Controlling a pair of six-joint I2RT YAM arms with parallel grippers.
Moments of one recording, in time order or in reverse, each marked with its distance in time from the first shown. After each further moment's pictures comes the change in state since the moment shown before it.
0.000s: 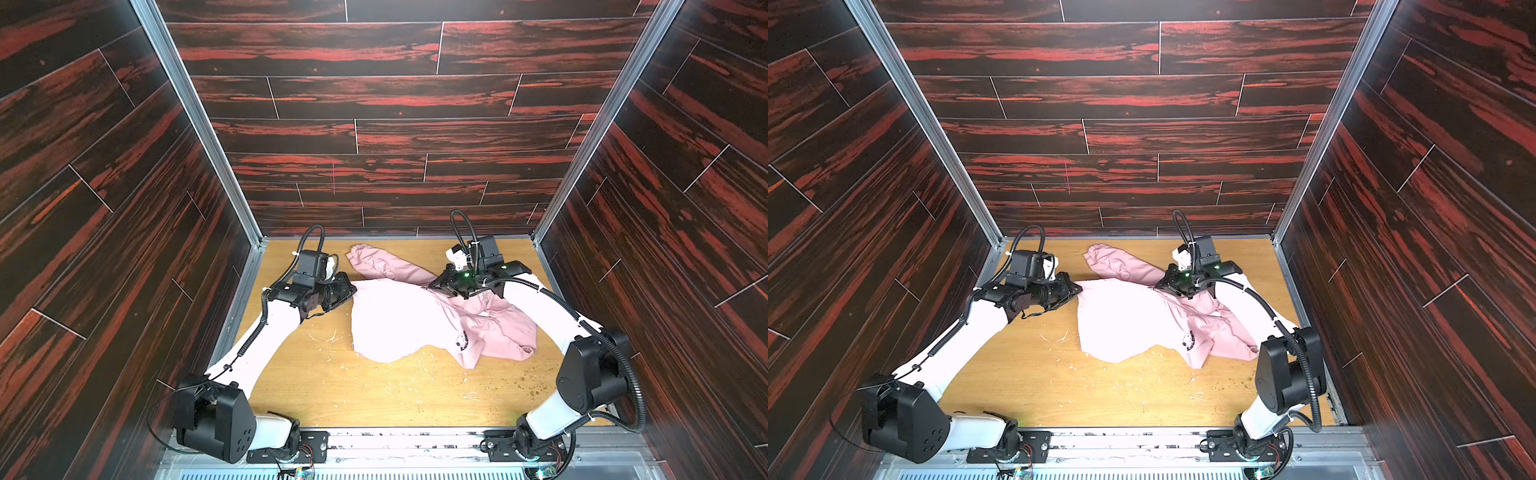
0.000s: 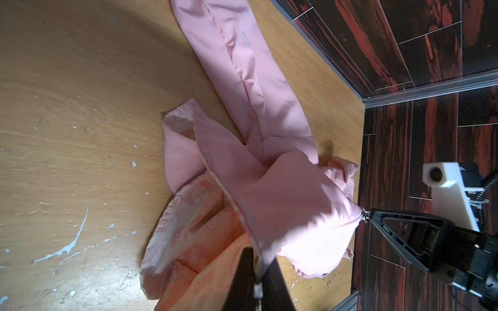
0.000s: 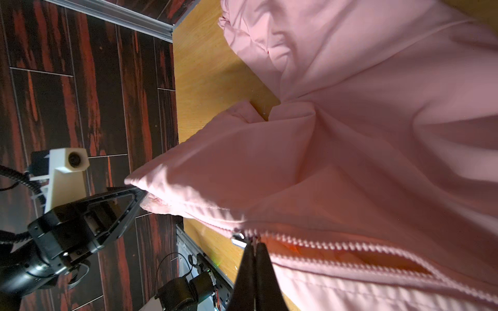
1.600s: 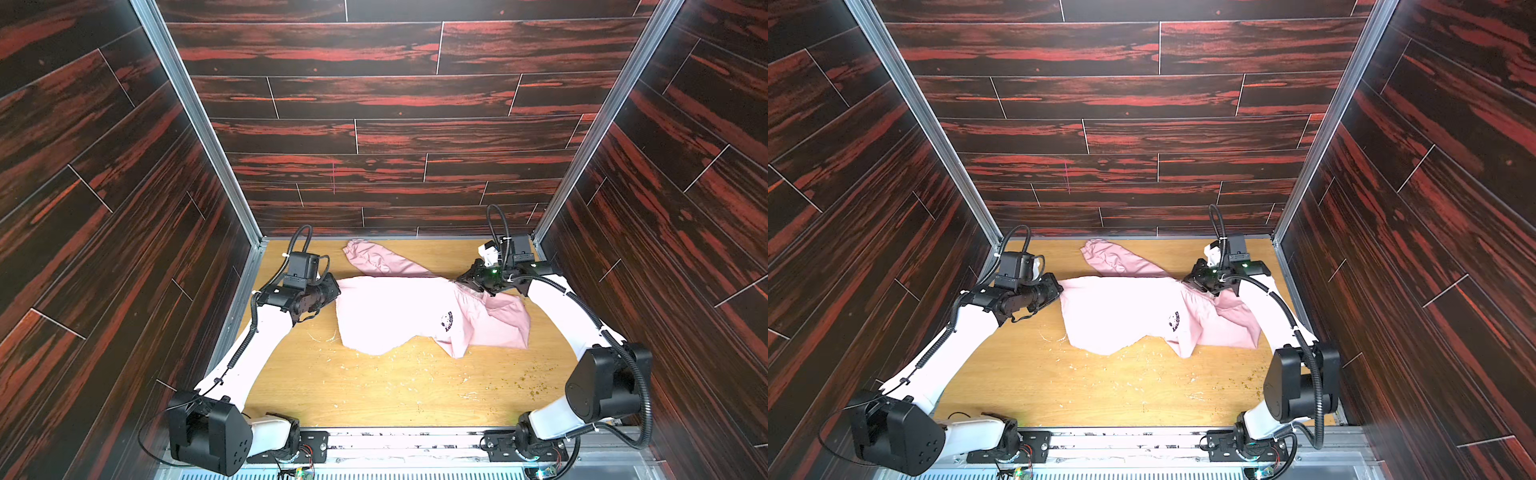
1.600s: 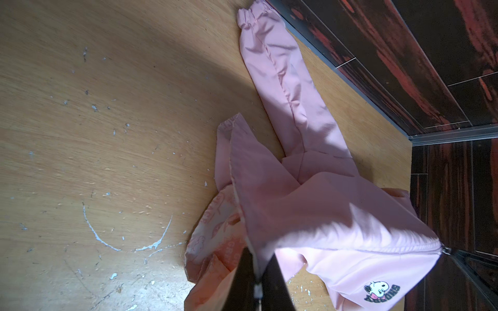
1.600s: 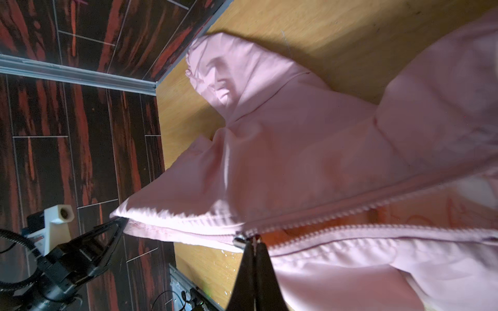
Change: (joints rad) left arm 0.038 -0.066 0.000 -0.089 -0.206 0.050; right arm -0.190 -0.083 -0.025 -0.069 0.044 -0.034
